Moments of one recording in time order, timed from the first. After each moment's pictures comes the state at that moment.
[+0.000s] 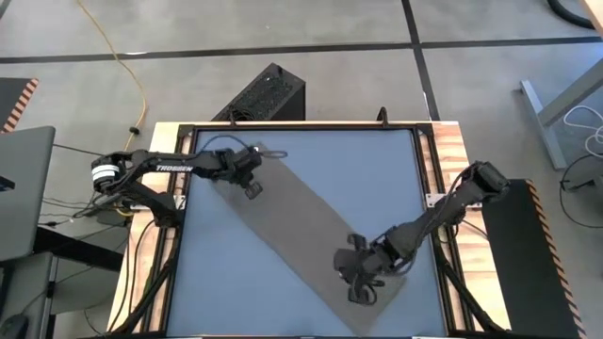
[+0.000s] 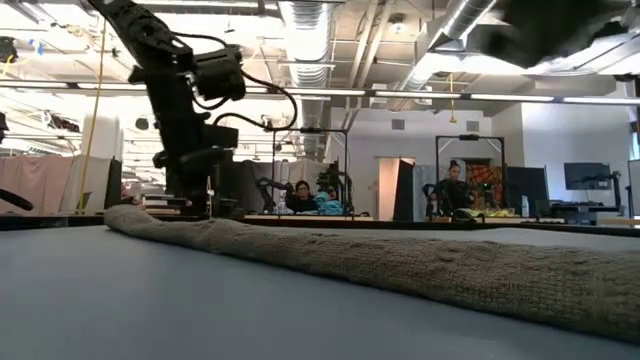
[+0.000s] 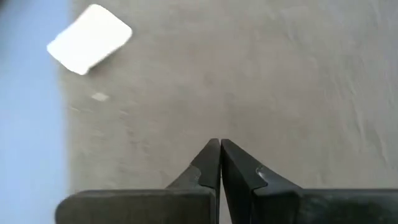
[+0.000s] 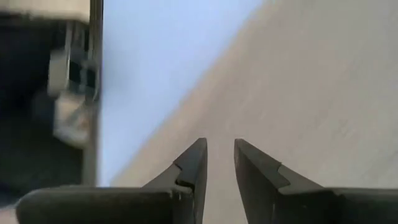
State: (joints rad) left arm 0.42 1.44 0.77 -0.45 -0.25 -0.23; right arm 0.55 1.62 1.24 -0.62 0.16 0.61
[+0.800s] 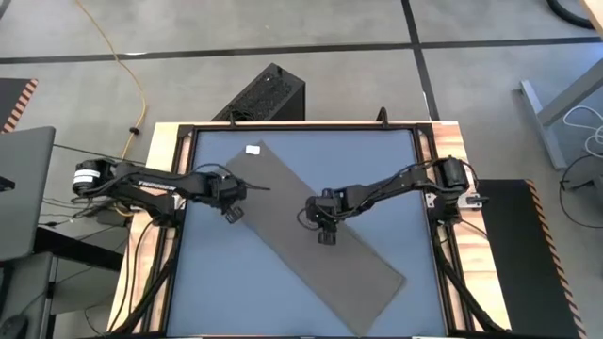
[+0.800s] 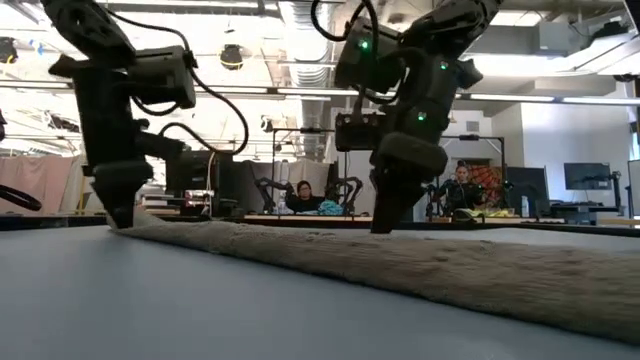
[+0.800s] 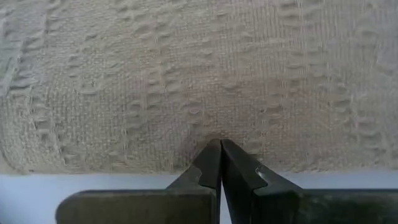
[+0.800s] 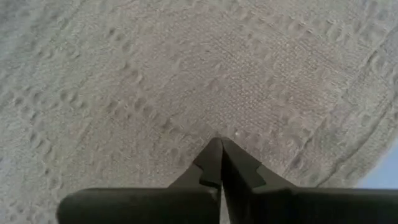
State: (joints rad) left arm 0.19 1.27 0.51 -0.57 -0.28 -0.47; right arm 0.09 1.89 1.14 -0.42 0.03 0.19
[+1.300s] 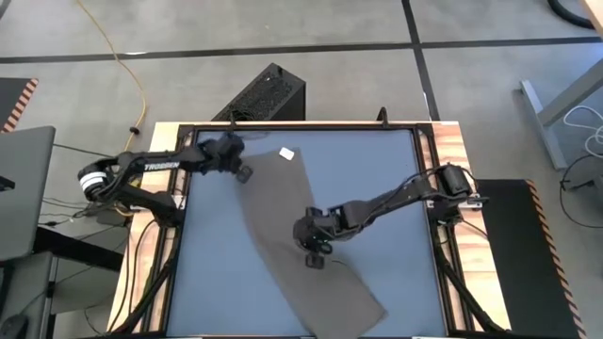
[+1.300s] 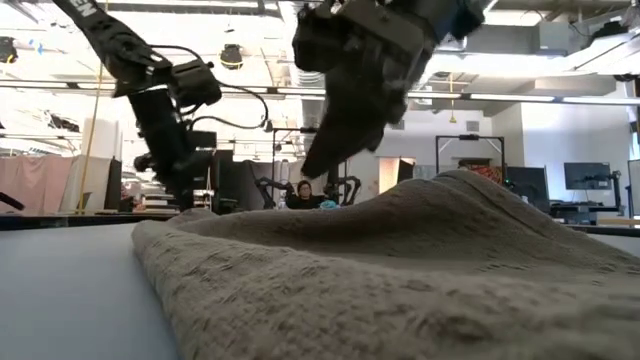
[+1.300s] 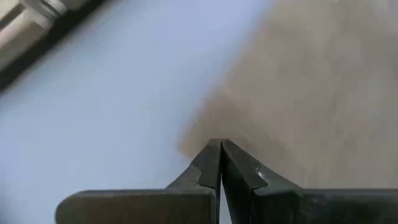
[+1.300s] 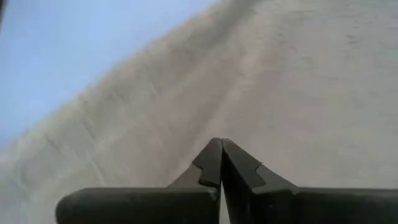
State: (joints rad) left arm 0.64 1.32 0.64 -0.28 -0.24 -0.18; right arm 0.21 1.88 1.33 -0.35 0.02 0.25
